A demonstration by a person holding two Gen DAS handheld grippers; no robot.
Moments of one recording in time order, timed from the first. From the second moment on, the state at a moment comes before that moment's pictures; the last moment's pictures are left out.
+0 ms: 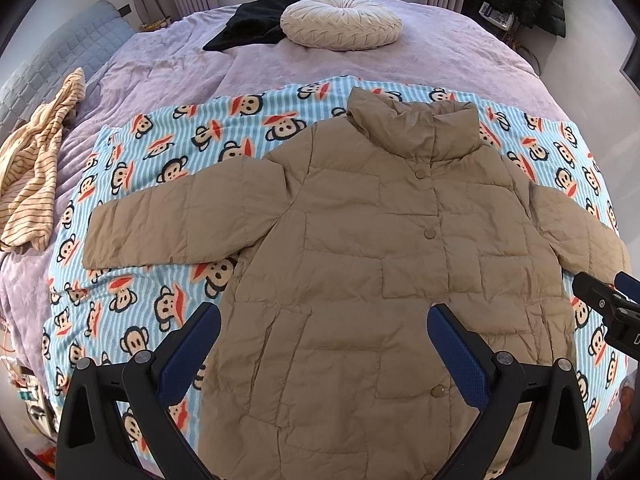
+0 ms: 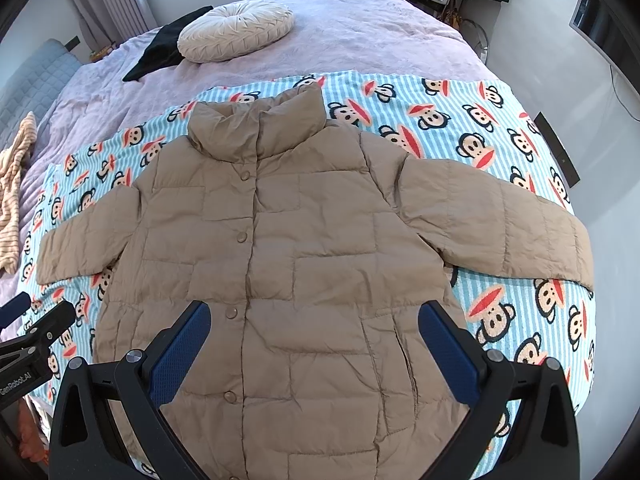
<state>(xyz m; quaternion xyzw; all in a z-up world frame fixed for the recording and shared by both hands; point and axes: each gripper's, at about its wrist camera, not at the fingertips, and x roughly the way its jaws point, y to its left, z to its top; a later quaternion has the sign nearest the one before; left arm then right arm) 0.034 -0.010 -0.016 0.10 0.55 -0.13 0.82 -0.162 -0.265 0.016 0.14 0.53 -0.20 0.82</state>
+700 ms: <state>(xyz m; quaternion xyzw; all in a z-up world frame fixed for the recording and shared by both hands) 0.058 0.005 -0.033 0.06 0.58 -0.15 0.80 -0.143 -0.257 -0.007 0.16 0.56 -0.20 0.79</state>
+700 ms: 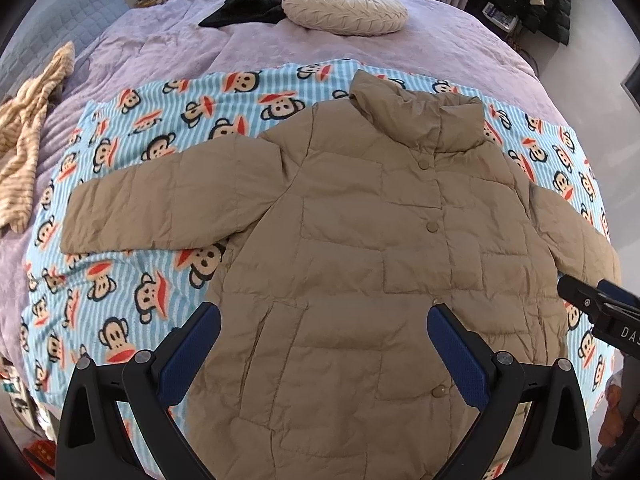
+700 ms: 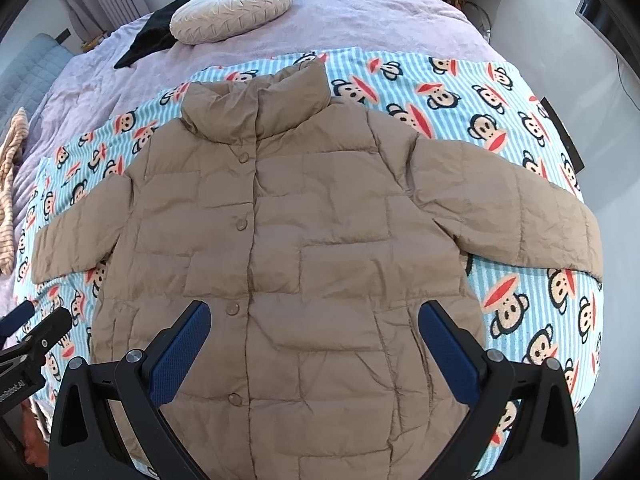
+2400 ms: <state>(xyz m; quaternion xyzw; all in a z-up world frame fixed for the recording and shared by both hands) 0.261 0.278 -0.162 -0.23 0.45 -0.09 0.86 0.053 -0.106 -0.129 0.26 0.54 0.02 0.80</state>
